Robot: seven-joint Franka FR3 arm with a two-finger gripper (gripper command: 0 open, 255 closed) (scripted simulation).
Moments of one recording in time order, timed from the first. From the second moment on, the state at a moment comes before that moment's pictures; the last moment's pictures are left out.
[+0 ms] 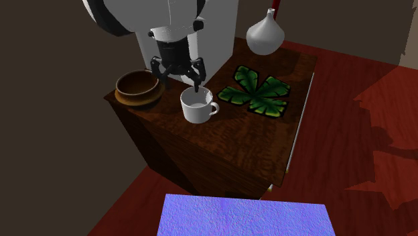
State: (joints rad) arm 0.11 0.04 0.31 -2.12 -0.05 2.12 0.53
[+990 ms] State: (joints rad) arm 0.11 0.10 0.31 -2.16 -0.08 2.22 0.55
